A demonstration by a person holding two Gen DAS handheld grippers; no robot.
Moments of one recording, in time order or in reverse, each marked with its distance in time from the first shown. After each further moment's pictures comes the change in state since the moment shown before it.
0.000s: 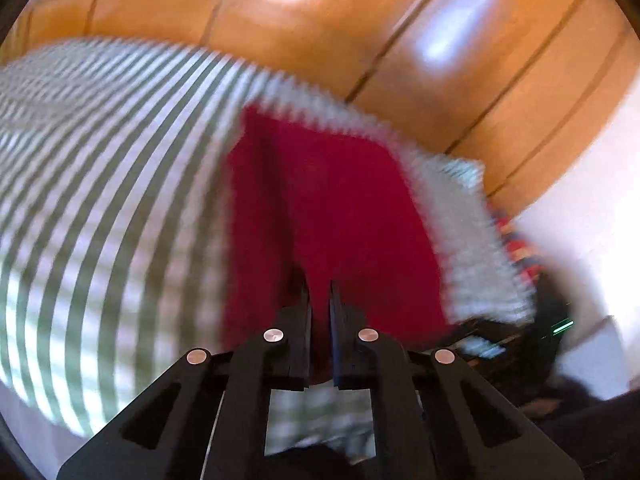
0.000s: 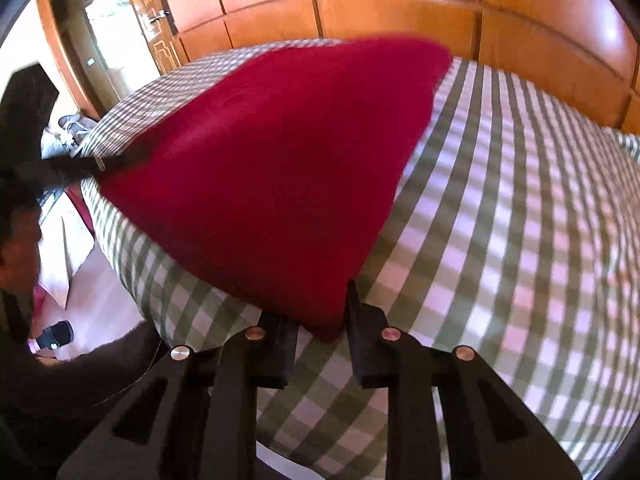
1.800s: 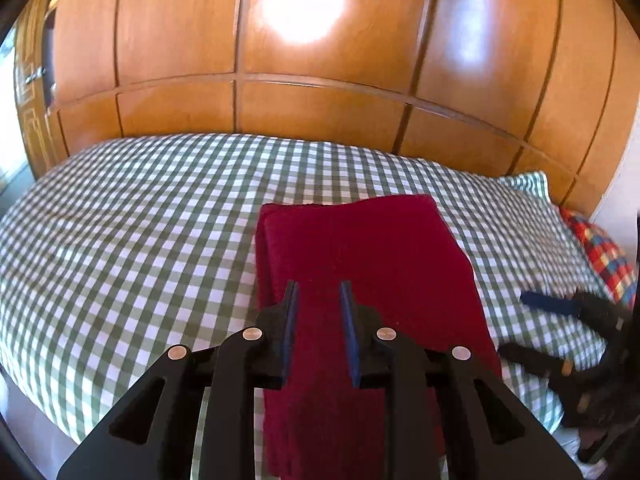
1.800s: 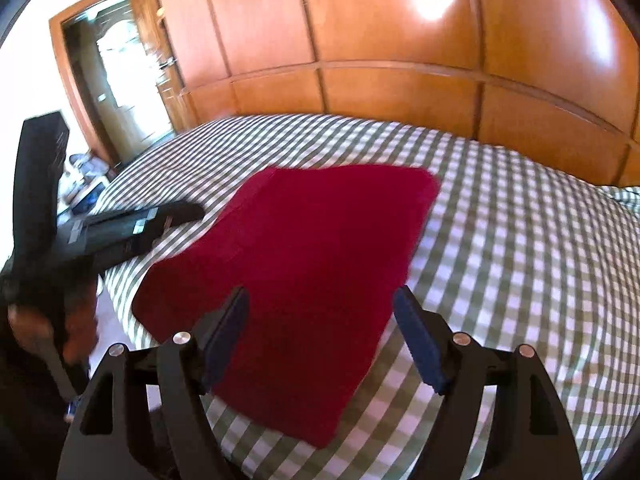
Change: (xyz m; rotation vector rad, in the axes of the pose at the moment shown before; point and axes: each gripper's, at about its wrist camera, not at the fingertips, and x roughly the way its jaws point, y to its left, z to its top) left arm 0.006 -0.059 0.053 0.197 -0.208 0.327; right arm -0.048 -0.008 0.095 0.019 -0.194 0.004
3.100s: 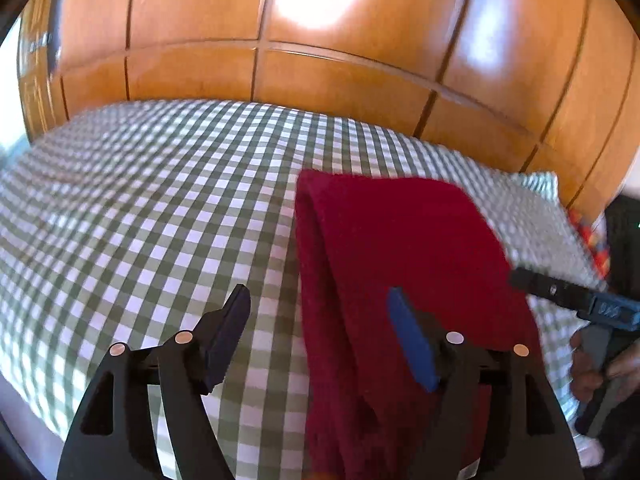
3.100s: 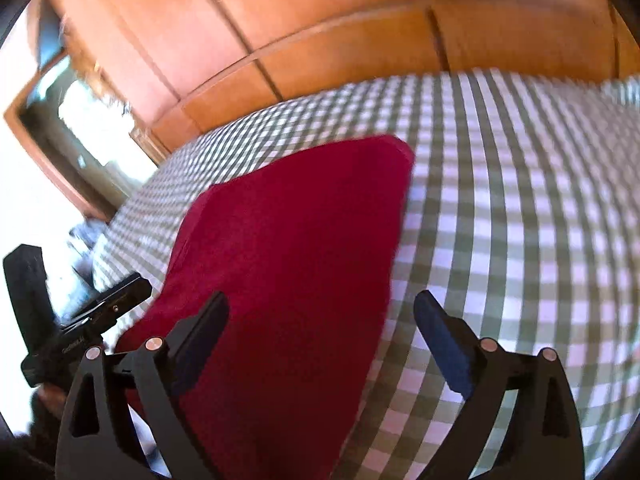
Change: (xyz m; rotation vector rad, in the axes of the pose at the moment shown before) left arm 0.028 0.056 -0.010 -0.133 0.063 -0.064; right arm 0.056 -0.071 0.002 0.345 0.078 0.124
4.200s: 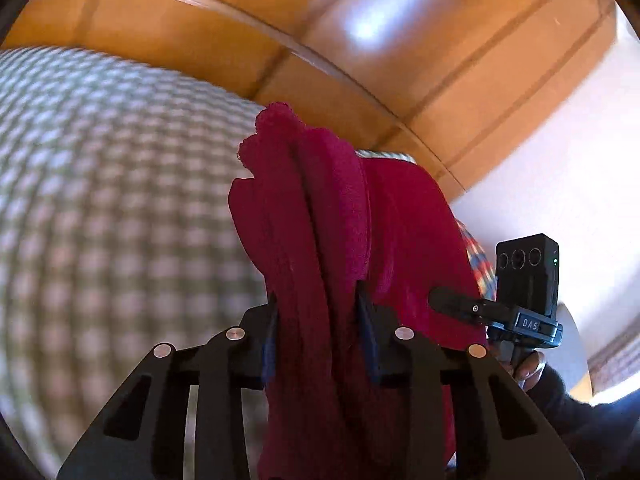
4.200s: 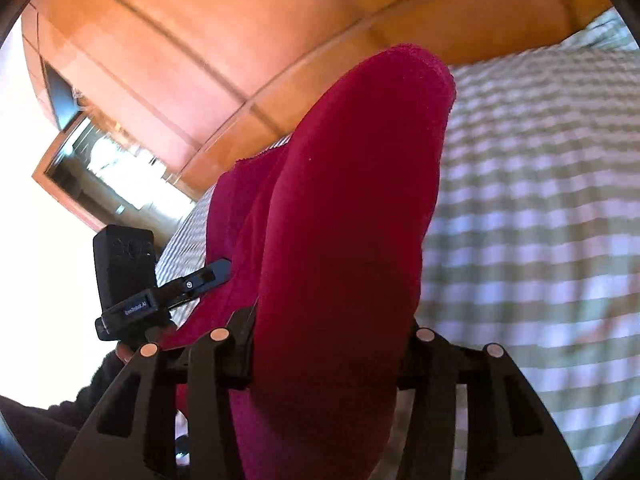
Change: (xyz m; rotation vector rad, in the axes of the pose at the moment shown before) left arm 0.084 -0.116 0.038 0.045 0.177 -0.618; right arm -0.083 -0.087 0.002 0.111 -0.092 0.135
